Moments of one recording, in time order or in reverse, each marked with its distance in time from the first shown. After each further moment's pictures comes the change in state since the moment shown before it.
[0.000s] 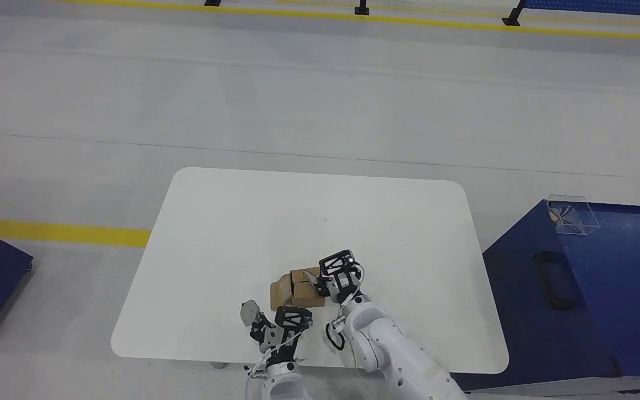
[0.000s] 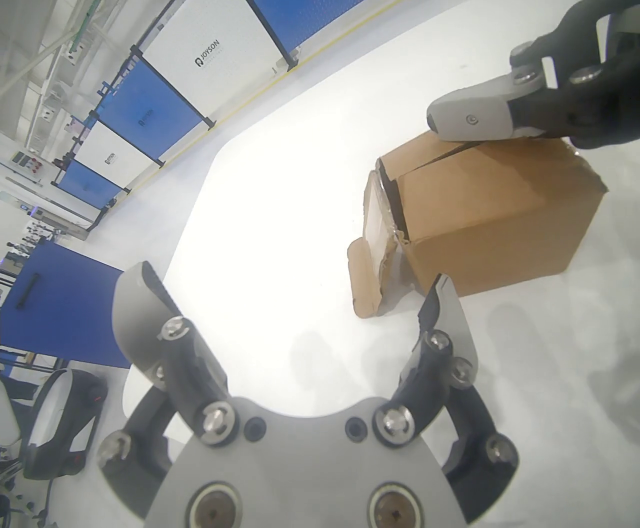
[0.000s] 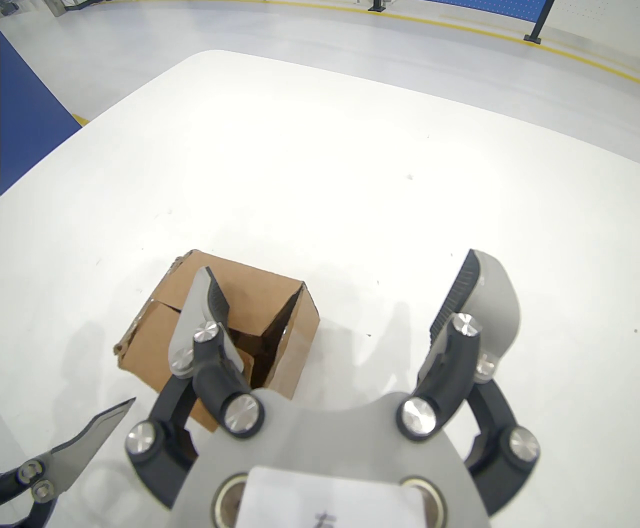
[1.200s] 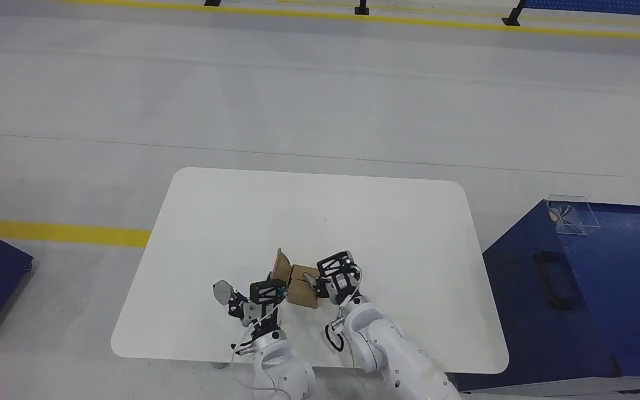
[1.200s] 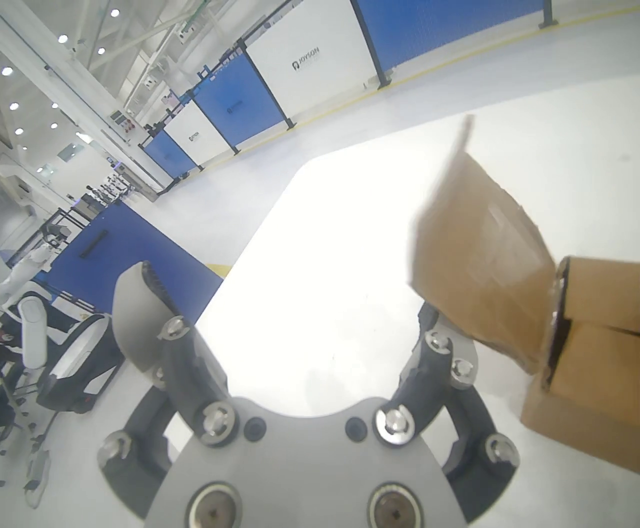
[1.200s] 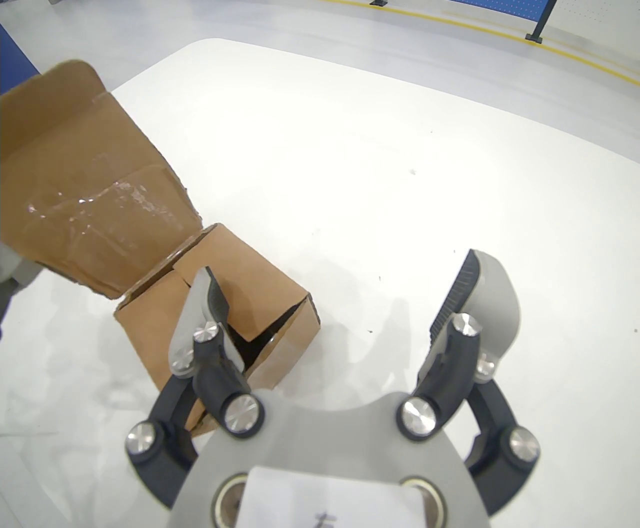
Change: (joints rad) left arm -0.145 -0.044 -0.072 0.107 -0.123 0.227 0.197; right arm -0.023 -0.030 0.042 0.002 -0.070 -0.028 0.025
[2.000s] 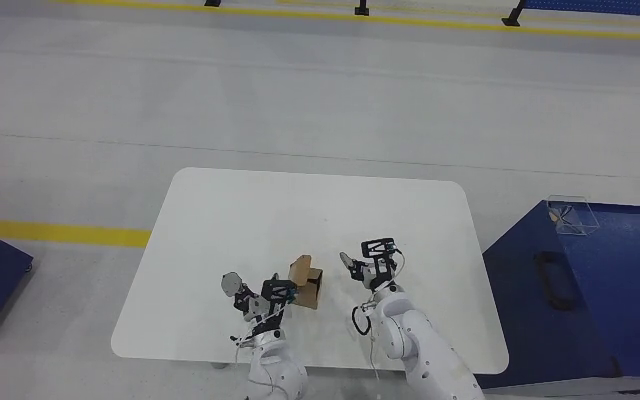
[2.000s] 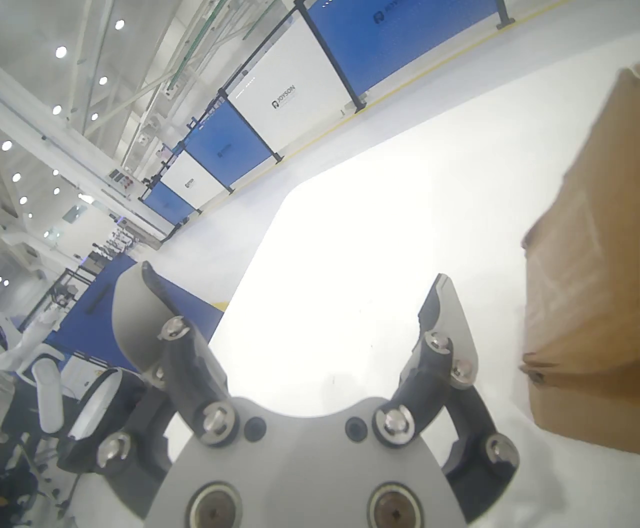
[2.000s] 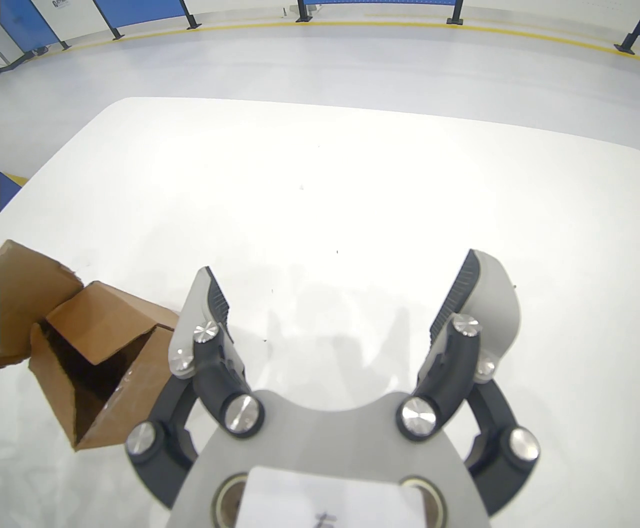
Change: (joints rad) left arm -0.027 0.002 -0.042 0.095 0.209 -0.146 -0.063; right arm -0.073 0.023 0.219 -0.086 0.053 0.011 0.021
